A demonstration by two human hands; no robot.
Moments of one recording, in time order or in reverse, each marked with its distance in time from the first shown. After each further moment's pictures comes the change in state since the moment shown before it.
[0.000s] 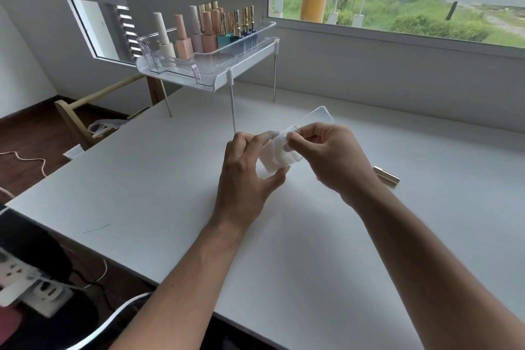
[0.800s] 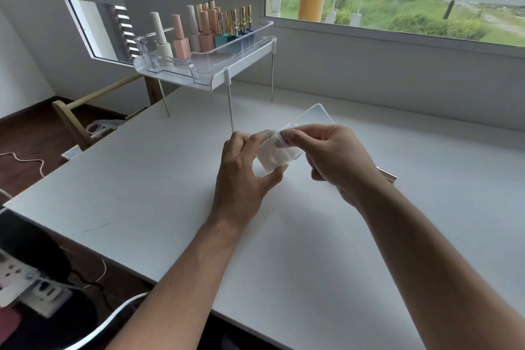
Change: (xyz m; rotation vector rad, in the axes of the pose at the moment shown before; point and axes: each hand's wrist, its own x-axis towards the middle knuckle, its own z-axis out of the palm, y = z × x) left_hand 0.000 -0.003 0.000 0.013 0.010 0.011; right_hand -0.005 -0.005 -0.009 0.139 -0.126 0.049
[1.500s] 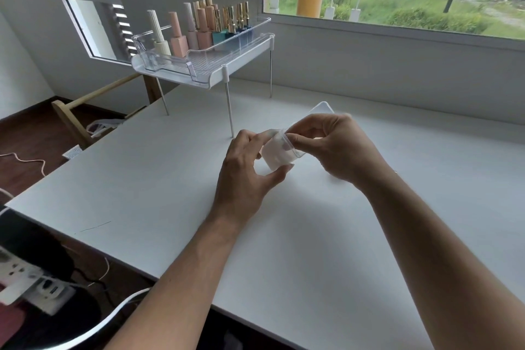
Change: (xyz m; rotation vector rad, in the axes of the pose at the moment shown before) left_hand 0.000 0.004 -0.004 -0.022 -0.051 0.033; right_hand 0.019 0.014 -0.016 -0.233 0.005 -0.150
